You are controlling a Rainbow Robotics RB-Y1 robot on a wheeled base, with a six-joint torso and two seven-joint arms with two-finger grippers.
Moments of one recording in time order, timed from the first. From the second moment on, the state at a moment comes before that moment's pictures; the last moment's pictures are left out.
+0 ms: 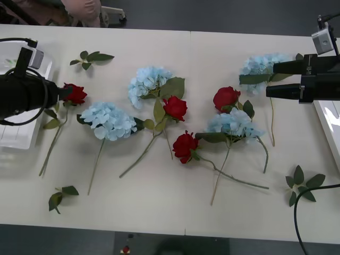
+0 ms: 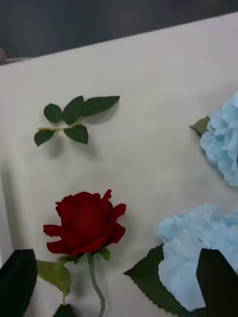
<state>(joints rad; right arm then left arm) -0.53 -0.44 -0.53 -1.50 -1.40 1.73 2.53 -0.25 0.93 -0.12 -1.71 1.02 0.72 -1.75</state>
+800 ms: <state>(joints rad) -0.53 -0.44 -0.45 -1.50 -1.18 1.63 2.48 -0.36 1.00 -0.43 -1.48 0.98 0.74 -1.76</state>
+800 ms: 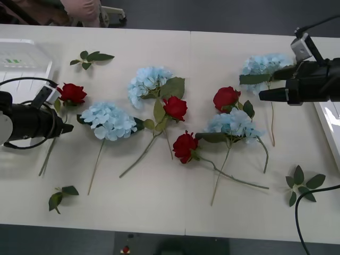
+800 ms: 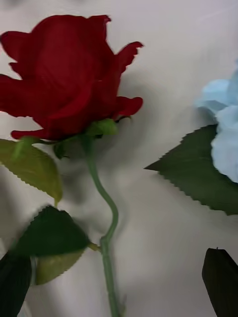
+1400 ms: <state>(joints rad) -0.53 -0.44 -0.47 -1.52 -1.39 1.72 2.48 -0.54 0.81 -0.46 -1.18 0.94 0.72 -1.79</state>
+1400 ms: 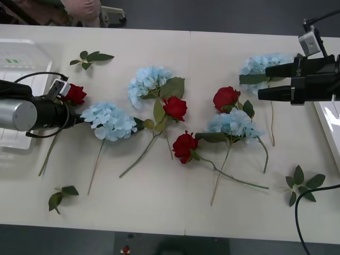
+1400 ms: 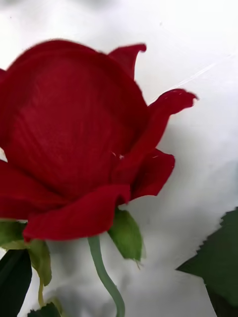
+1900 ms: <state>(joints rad) -0.53 -0.44 -0.54 -1.52 -1.46 1.81 2.52 -0.54 0.81 -0.46 -1.15 0.94 0.67 -1.80</state>
